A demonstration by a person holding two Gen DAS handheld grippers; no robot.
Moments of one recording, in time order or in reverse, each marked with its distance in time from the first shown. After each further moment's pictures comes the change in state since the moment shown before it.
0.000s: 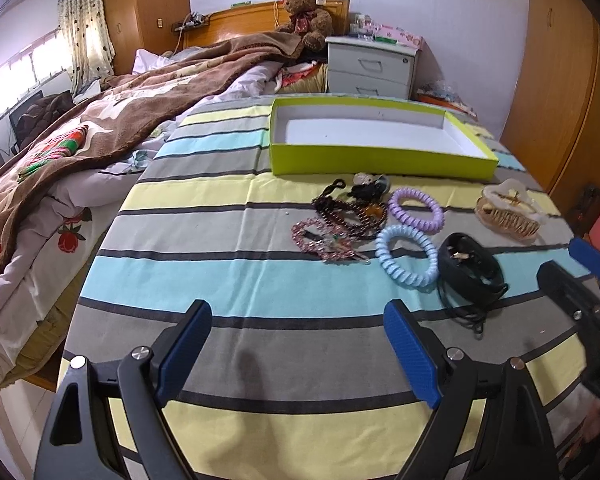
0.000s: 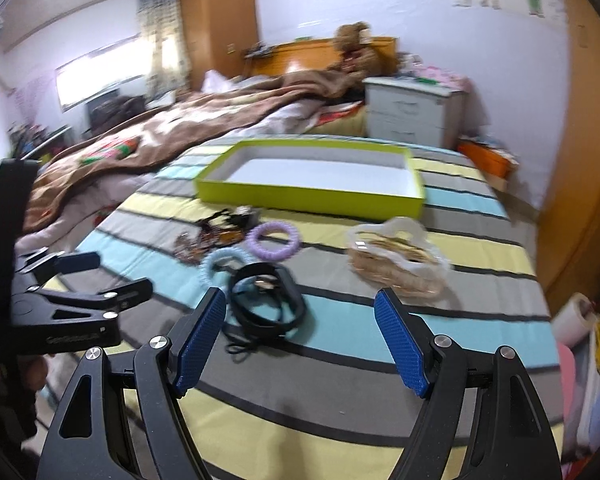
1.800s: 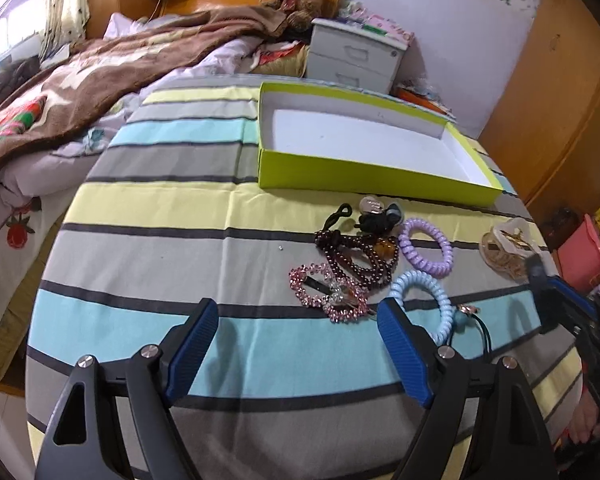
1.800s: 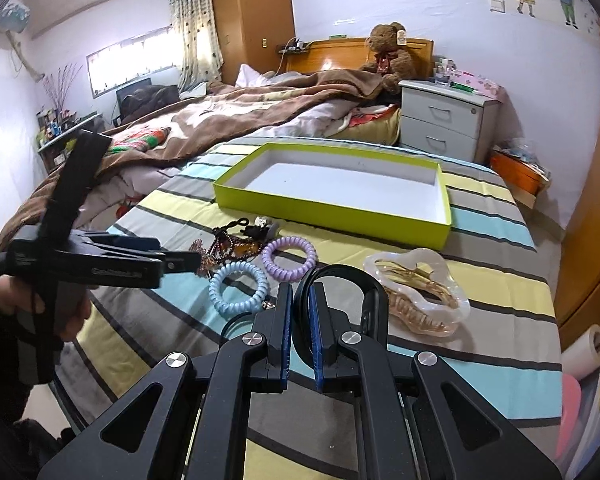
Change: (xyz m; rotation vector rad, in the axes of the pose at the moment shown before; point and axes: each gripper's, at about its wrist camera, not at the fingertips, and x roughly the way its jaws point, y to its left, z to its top) left arm 0.047 0.025 0.040 -0.066 0.098 -0.181; right arm 0.011 -0.009 0.021 -0.055 0.010 0.083
